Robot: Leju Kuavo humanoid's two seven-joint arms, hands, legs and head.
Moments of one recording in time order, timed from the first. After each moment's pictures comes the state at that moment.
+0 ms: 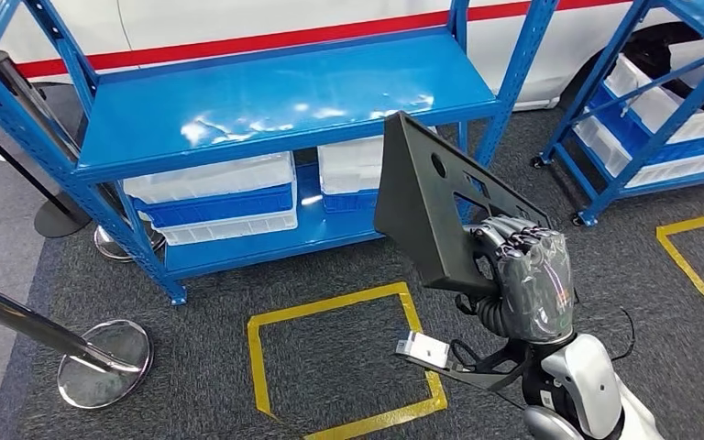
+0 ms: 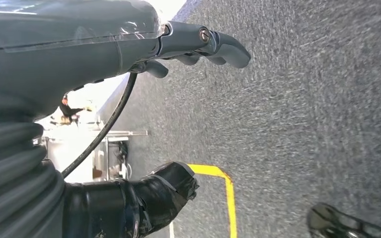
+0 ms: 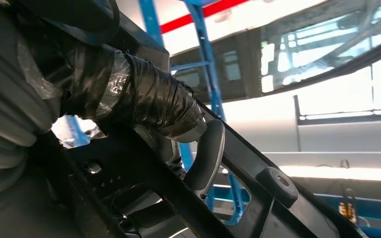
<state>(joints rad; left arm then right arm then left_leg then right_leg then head) -0.05 -0.18 0.83 -0.16 -1.03 -0.11 0.27 -0.25 -0.45 0.55 -1.69 1.25 -0.43 0.00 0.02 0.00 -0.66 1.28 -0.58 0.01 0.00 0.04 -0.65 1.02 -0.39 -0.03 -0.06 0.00</state>
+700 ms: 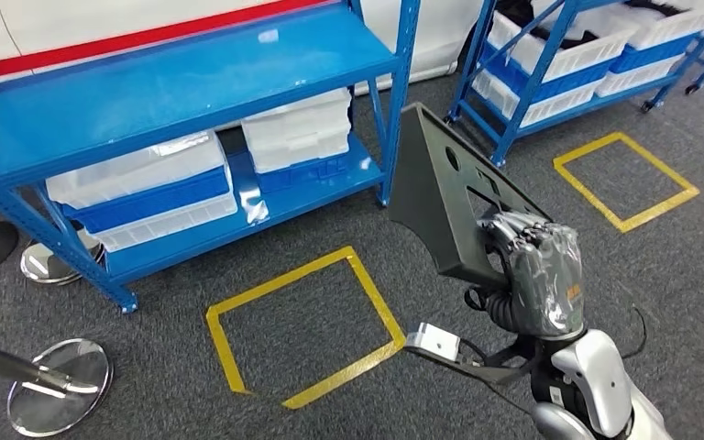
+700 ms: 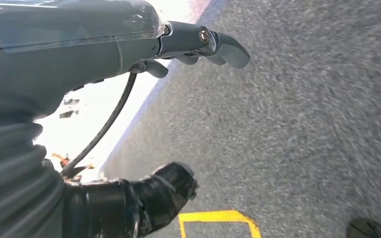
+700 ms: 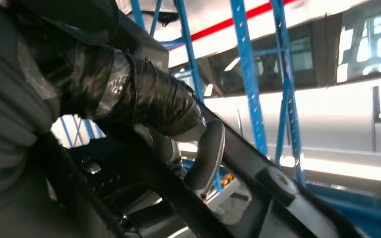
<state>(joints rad) -0.06 -0.18 0.83 -0.16 -1.04 -0.11 0.27 -0.24 -0.46 0.51 -1.71 1.22 -0.41 0.00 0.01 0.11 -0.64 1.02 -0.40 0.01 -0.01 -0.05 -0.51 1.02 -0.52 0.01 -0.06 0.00</state>
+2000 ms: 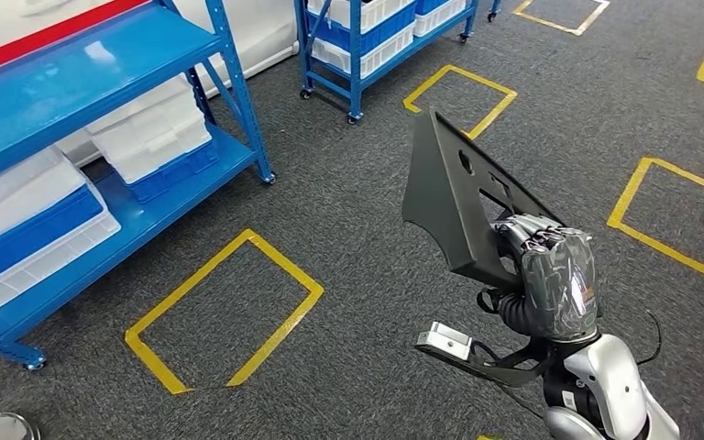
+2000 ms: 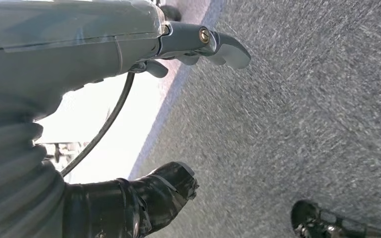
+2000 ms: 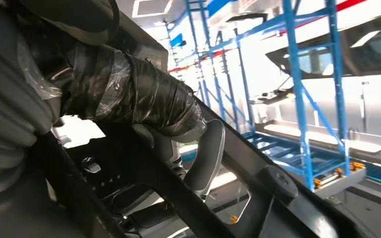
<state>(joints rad) -0.05 -0.18 0.85 -0.16 -1.02 -0.10 0.21 -0.21 -0.47 0.46 -1.72 1.22 -0.38 -0.01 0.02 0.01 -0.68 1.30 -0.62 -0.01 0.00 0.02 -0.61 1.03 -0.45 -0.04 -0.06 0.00</state>
